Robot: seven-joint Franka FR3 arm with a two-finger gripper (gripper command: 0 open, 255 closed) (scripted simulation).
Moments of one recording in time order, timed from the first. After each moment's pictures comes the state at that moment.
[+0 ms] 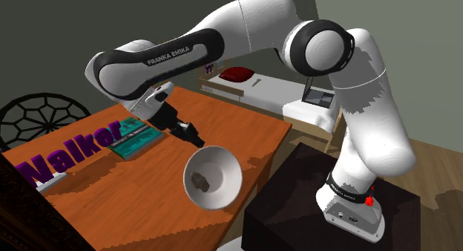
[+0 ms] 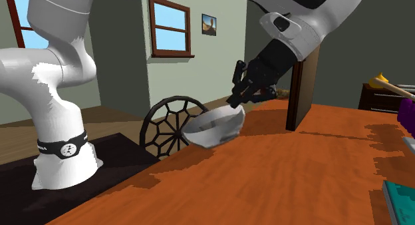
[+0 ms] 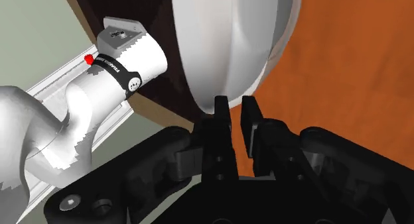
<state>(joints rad) 0.42 0.58 0.31 -1.33 -0.16 1.13 2.22</state>
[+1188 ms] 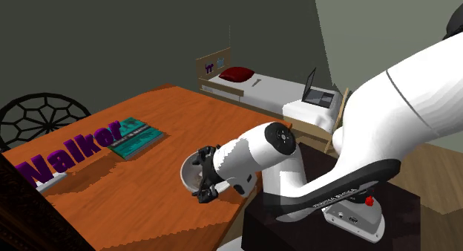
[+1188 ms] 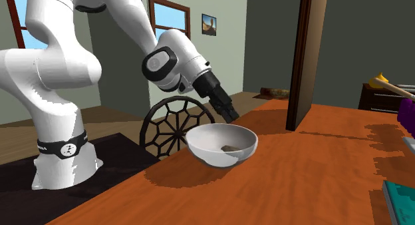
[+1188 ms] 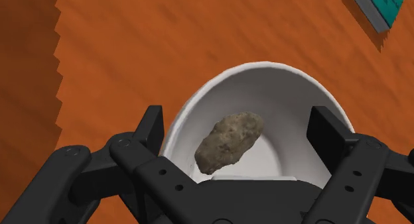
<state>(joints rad) -0.50 -0.52 1.53 -2.77 0.33 3.27 3.01</state>
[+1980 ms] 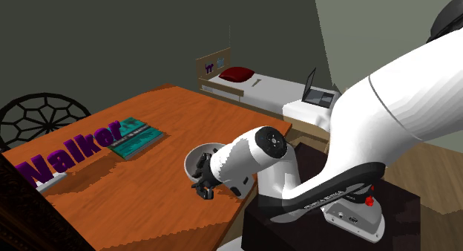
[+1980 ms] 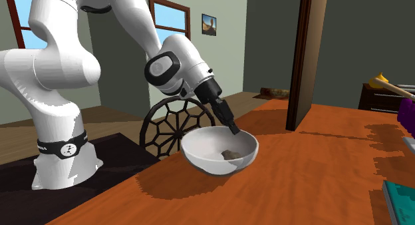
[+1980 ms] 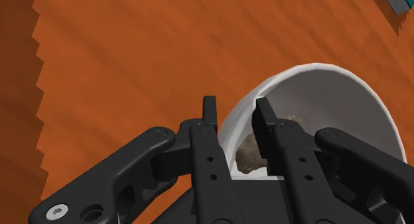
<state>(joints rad) -0.63 -0.51 1.65 -2.74 0.32 3.25 3.01</state>
